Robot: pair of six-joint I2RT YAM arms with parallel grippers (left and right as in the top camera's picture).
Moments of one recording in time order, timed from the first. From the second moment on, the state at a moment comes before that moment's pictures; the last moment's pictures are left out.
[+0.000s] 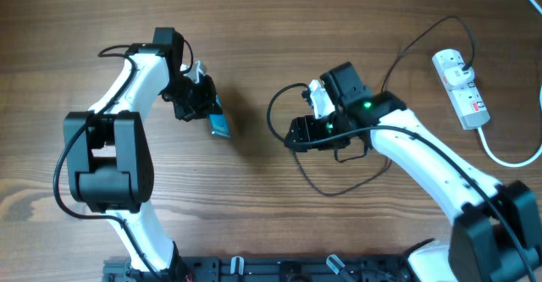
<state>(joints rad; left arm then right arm) -0.04 2.01 1.40 -0.98 0.47 -0.32 0.48 1.58 1.10 -0.79 -0.42 0.30</state>
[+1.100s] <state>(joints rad) -0.04 2.01 1.39 -0.94 0.43 -0.46 0.63 1.58 0.74 -0.31 -0.08 0.05</state>
